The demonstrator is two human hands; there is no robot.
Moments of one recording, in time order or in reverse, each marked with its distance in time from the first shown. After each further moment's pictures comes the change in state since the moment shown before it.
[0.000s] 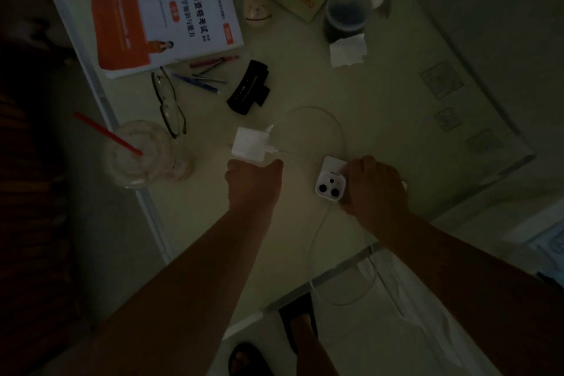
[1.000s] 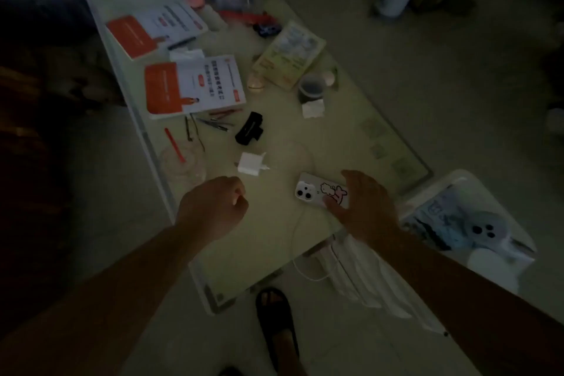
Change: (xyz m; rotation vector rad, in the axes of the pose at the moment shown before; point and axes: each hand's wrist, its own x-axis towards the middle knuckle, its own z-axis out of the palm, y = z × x) left_hand -0.107 -0.022 -0.176 0.660 -0.147 0.857; right_hand -0.151 -0.004 -0.092 0.331 0.297 0.064
